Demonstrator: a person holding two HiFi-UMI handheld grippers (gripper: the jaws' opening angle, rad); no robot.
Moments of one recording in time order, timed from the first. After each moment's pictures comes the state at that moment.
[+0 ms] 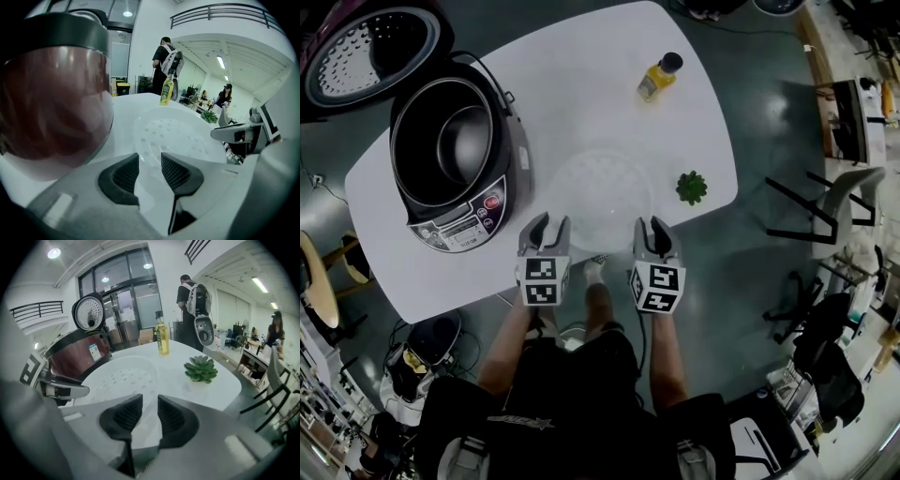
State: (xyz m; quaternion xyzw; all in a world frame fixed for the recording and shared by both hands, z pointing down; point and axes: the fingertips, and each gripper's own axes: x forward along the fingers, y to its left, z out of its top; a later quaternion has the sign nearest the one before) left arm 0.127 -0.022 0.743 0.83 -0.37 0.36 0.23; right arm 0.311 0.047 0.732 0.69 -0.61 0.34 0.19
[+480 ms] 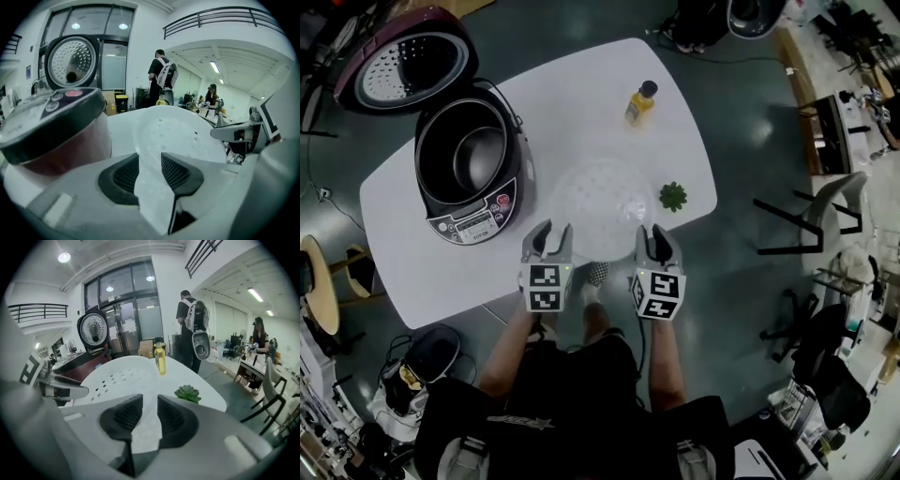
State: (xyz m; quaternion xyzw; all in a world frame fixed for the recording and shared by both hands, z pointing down) left arm 0.148 -0.026 0.670 0.85 -0.38 0.31 0.17; right arm 0.330 0.048 0.661 0.71 -0.62 0.28 0.16
